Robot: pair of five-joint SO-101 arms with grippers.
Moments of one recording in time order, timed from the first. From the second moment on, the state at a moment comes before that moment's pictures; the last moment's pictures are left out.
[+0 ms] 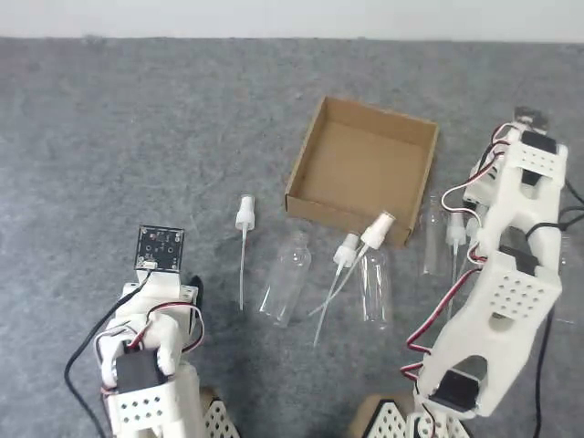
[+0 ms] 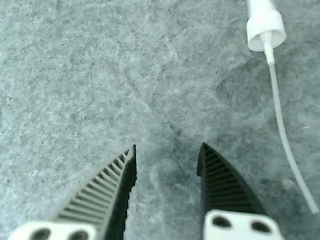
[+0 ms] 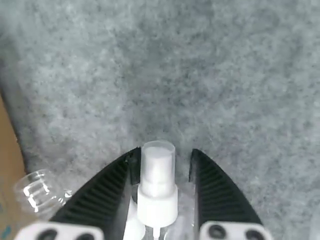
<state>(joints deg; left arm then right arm) -17.8 -103.2 97.0 70.8 -11.1 18.2 38.2 -21.1 74.8 -0.7</state>
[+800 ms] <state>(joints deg) -17.8 -103.2 97.0 70.8 -11.1 16.9 41.2 -22.1 74.0 -0.7</state>
